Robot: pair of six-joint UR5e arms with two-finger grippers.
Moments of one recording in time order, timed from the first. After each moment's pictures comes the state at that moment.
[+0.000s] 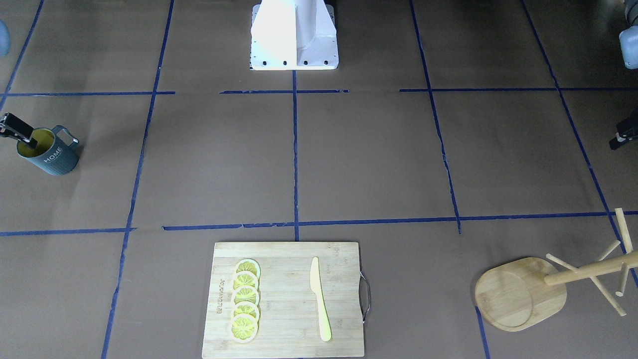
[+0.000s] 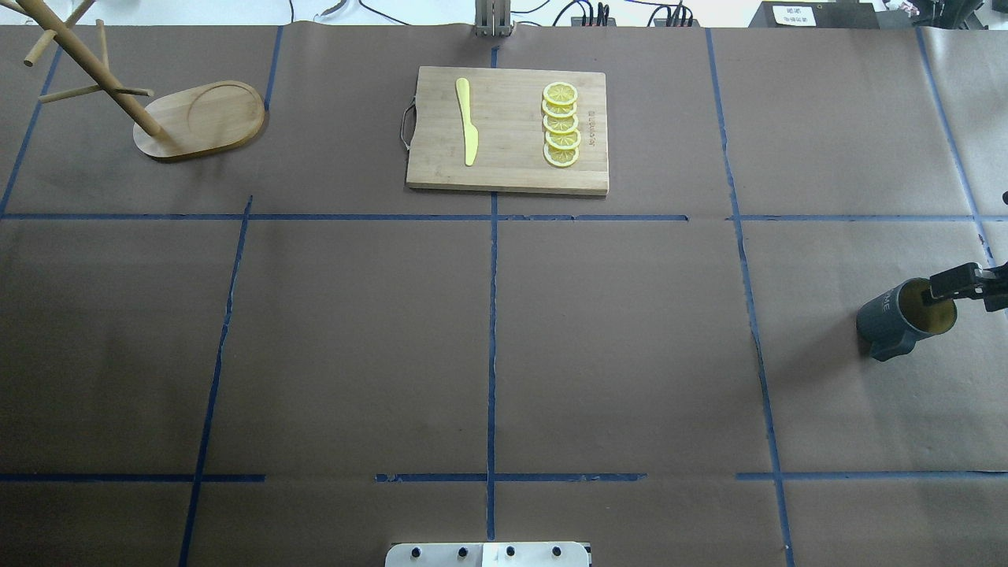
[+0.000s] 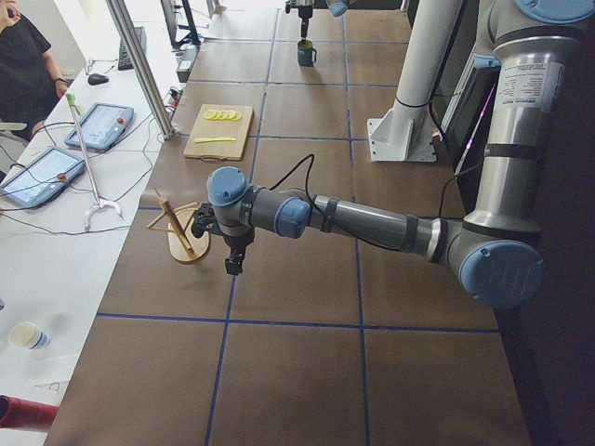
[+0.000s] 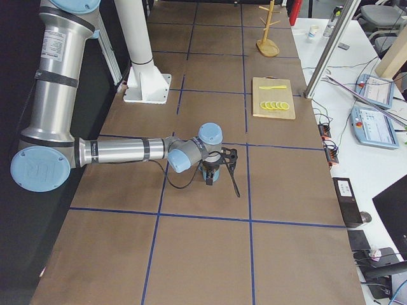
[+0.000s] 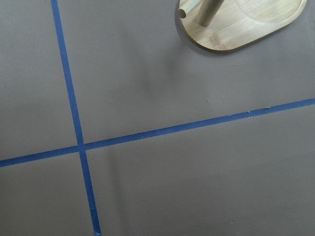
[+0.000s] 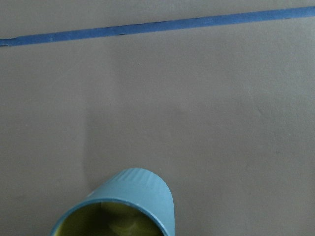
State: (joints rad) left arm -1.41 -1.65 -1.68 -1.65 -2.40 -0.10; right arm 1.09 -1.78 1.77 -1.06 2.26 0.76
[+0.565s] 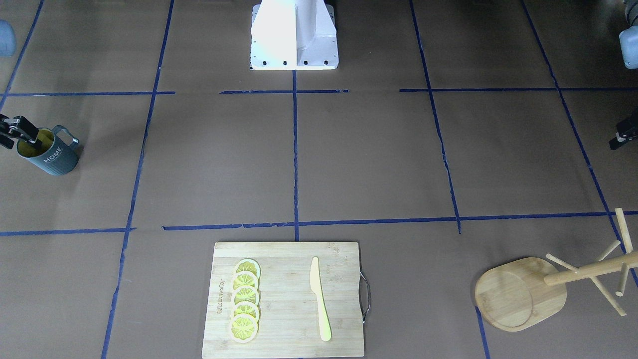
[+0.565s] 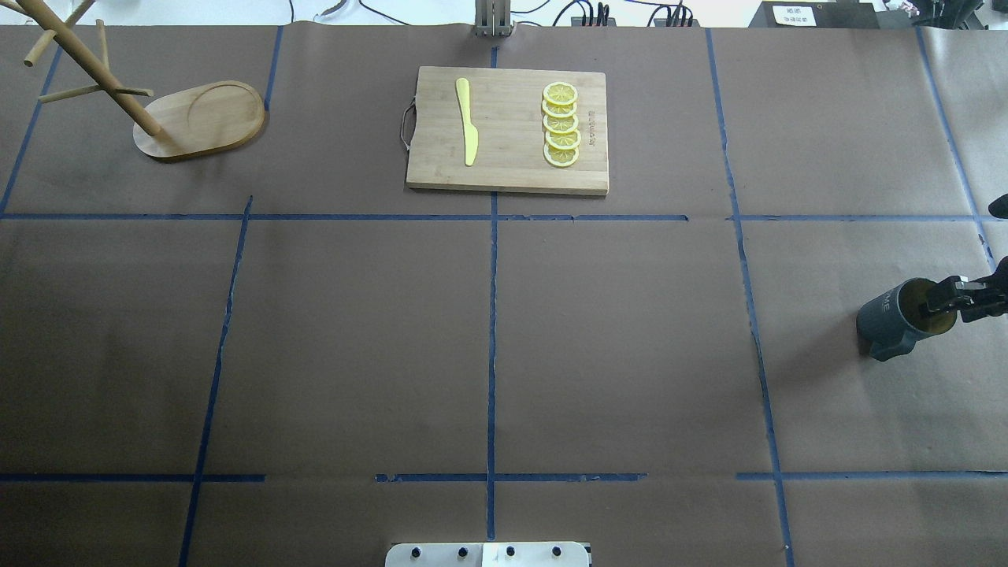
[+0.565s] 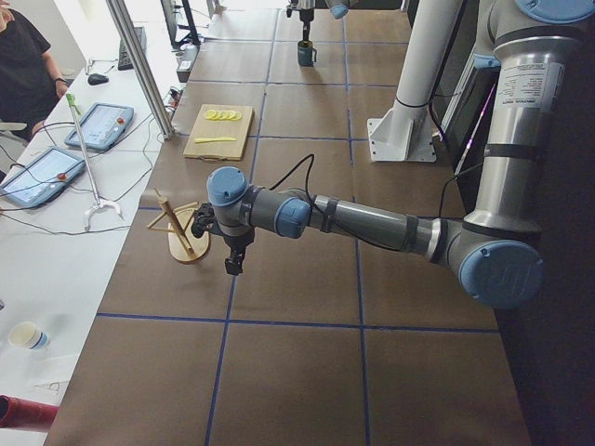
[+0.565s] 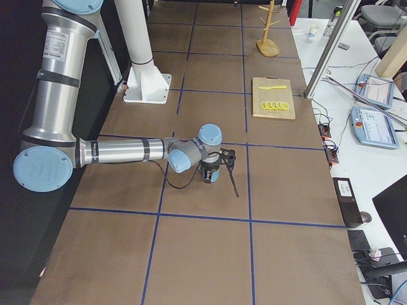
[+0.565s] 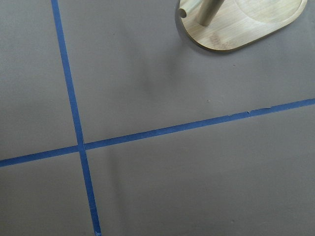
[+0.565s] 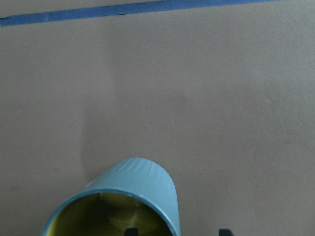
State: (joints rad) left arm -1.41 -1.65 -1.68 -1.65 -2.40 -0.10; right arm 1.07 -1.78 1.77 -1.06 2.26 0.76
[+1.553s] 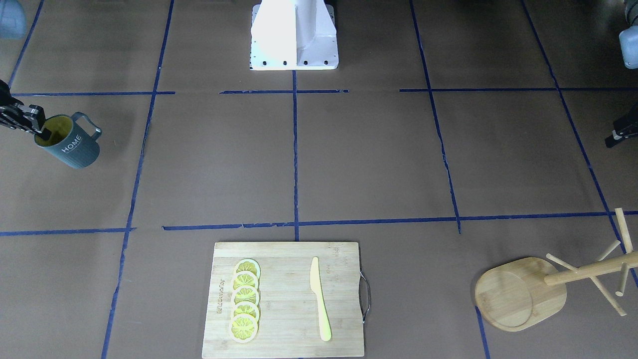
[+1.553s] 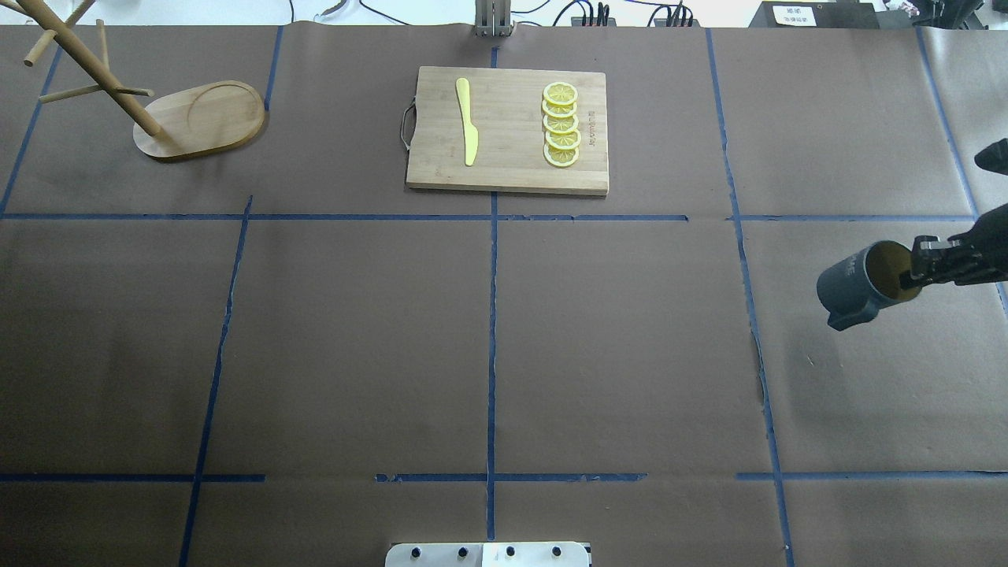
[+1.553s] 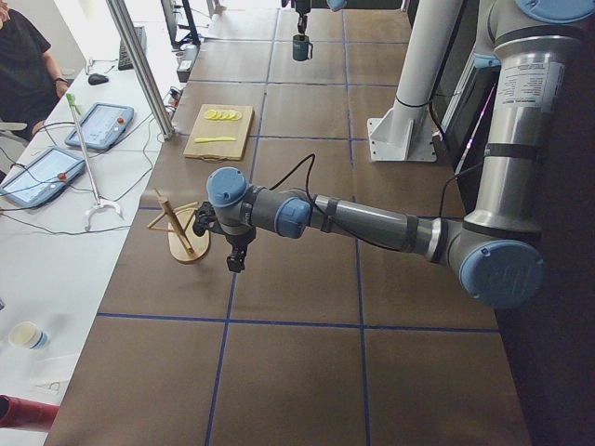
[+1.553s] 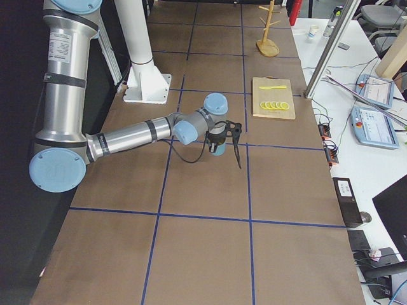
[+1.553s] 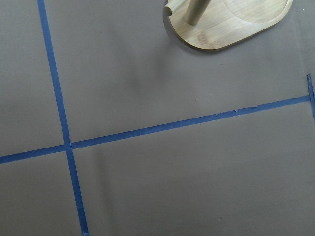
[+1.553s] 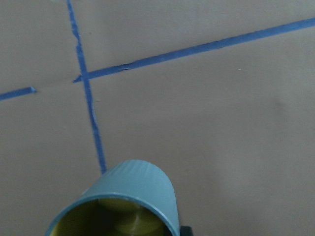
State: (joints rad) left arm -1.41 -1.65 -1.68 -1.65 -2.44 -0.10; right arm 1.06 -1.63 1.98 -1.33 2.31 0.99
